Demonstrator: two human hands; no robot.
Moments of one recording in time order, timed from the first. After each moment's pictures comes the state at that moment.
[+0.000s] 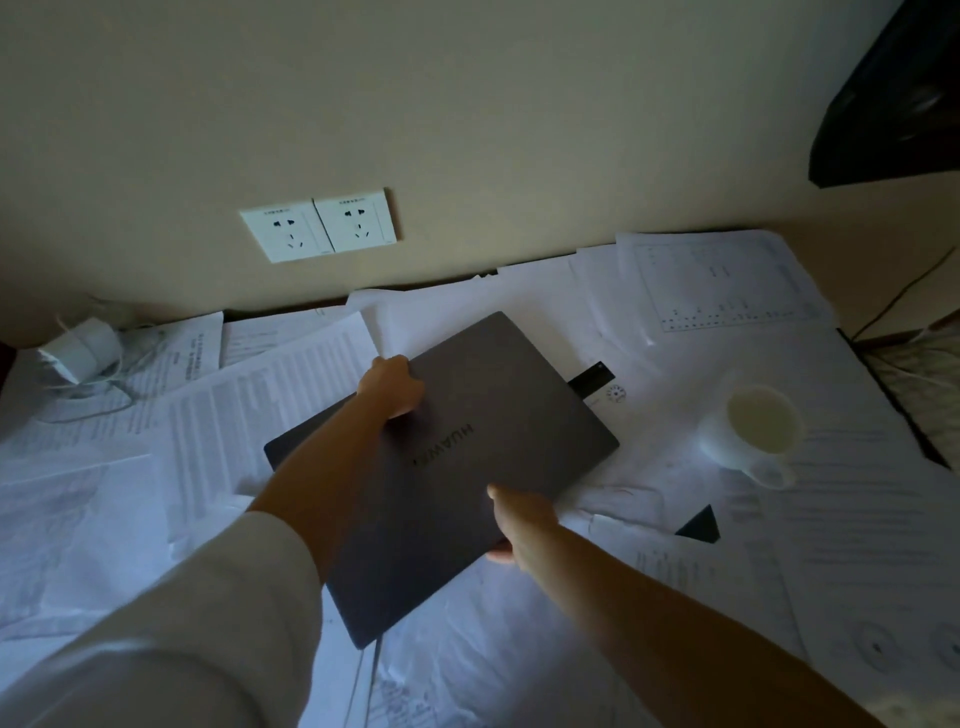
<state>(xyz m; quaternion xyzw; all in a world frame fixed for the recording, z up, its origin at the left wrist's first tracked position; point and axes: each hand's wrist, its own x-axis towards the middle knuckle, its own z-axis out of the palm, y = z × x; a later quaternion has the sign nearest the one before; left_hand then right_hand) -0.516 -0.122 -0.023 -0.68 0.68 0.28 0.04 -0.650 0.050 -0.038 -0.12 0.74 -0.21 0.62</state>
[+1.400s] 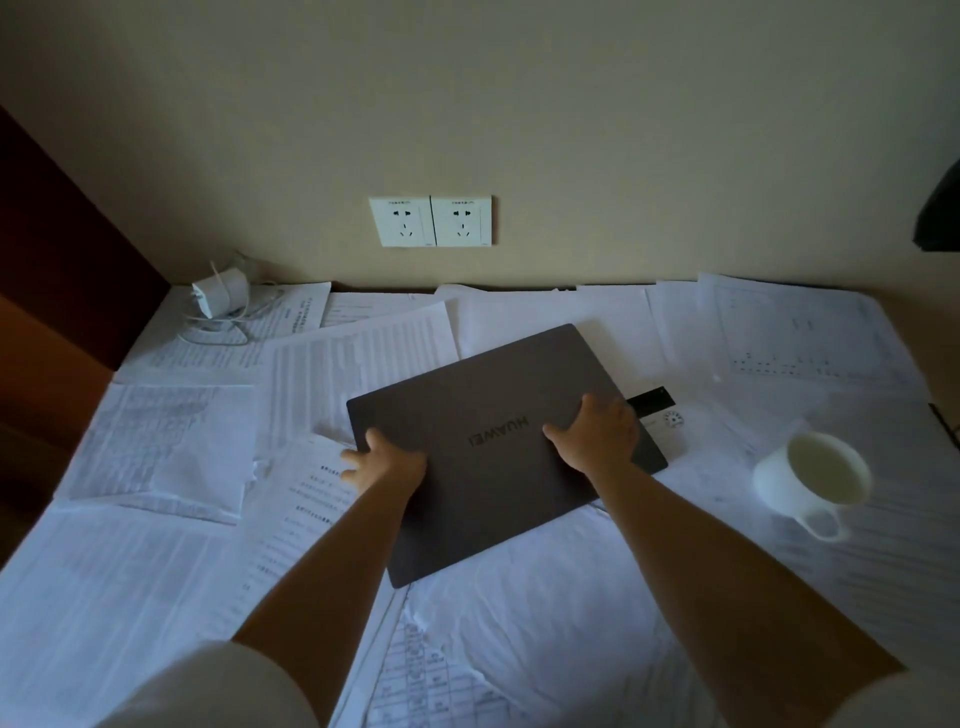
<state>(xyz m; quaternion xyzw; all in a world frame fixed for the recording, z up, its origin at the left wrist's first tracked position) -0.467 0.017 -0.024 -0.88 0.33 0.33 -0.07 -0.691 -0.014 -0.028 -0.56 0.80 0.01 0.20</state>
